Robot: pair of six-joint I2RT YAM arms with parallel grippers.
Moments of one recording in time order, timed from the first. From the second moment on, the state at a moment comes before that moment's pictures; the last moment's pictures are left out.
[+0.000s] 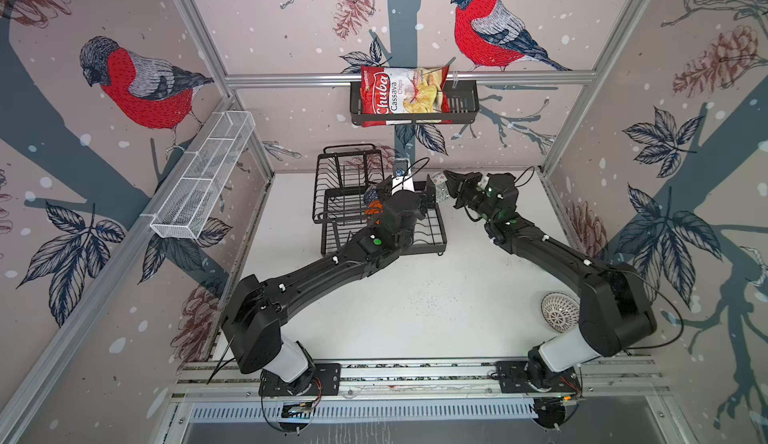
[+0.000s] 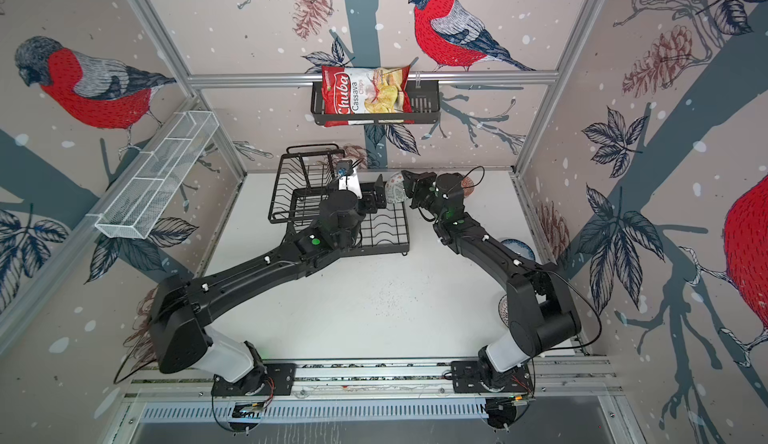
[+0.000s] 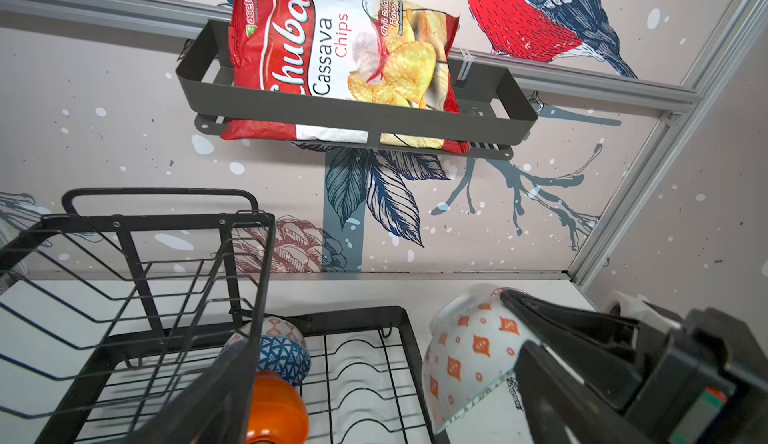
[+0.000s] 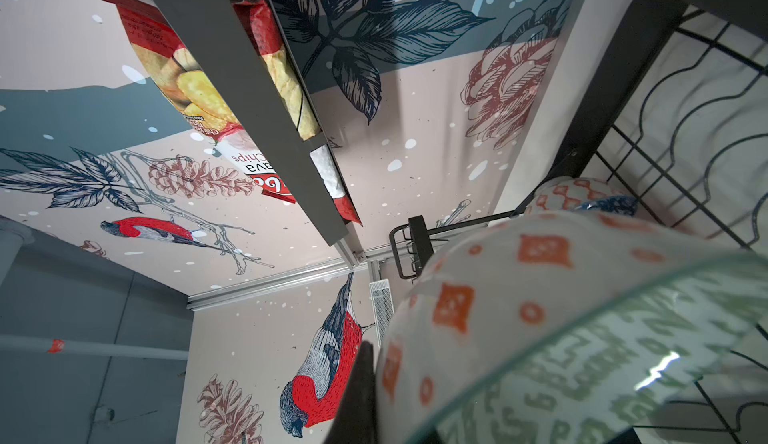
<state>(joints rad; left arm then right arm) -0.86 1.52 1.30 0.15 -0.69 -0.24 0.45 1.54 1.02 0.49 -0.20 1.71</state>
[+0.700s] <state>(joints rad) -0.64 1.37 1.40 -0.37 -0.39 -0.63 0.65 1.68 0.79 1.04 -0.10 1.67</state>
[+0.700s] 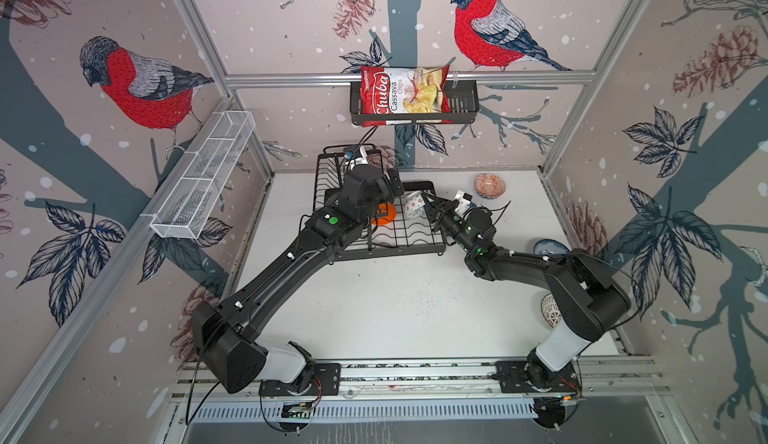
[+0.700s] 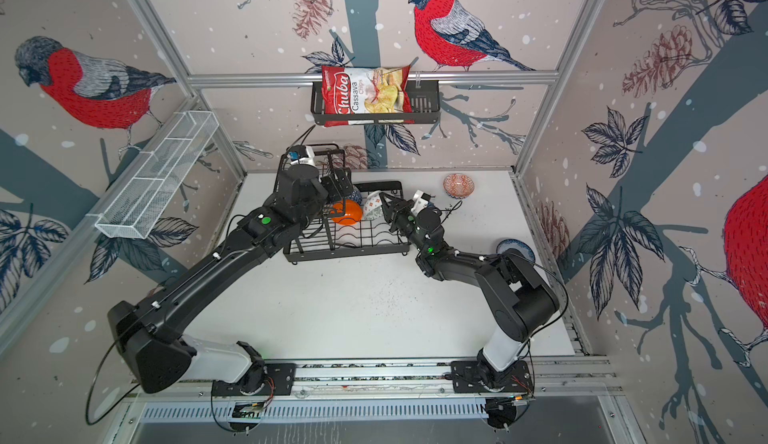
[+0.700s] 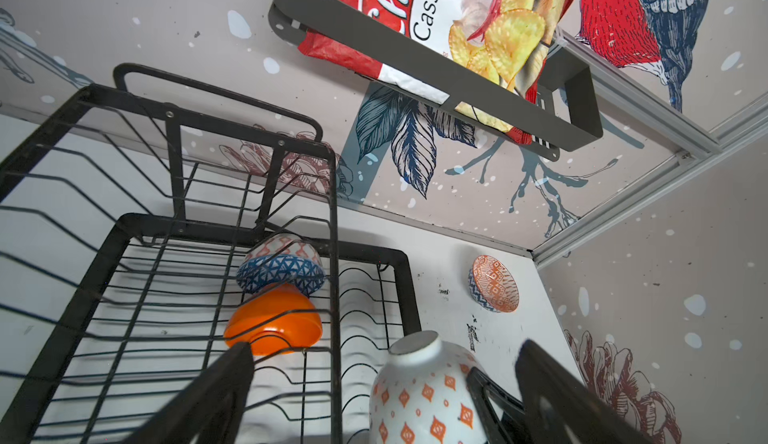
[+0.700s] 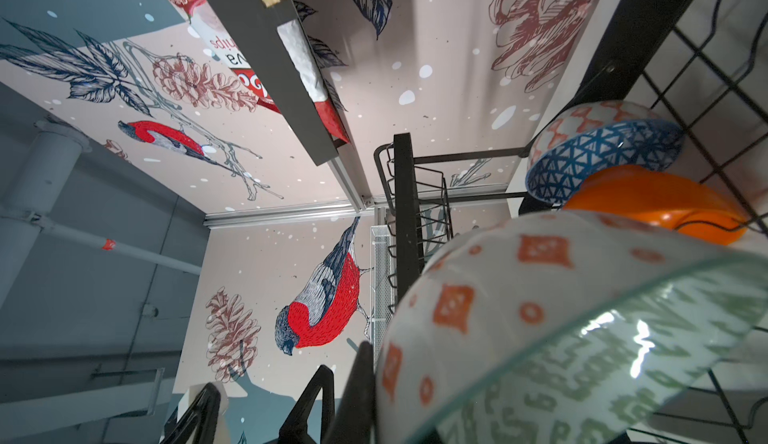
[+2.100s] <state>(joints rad) -0.45 1.20 1.19 -0.40 -0.13 -0.63 0.87 2.12 1.08 1.05 0.17 1.79</state>
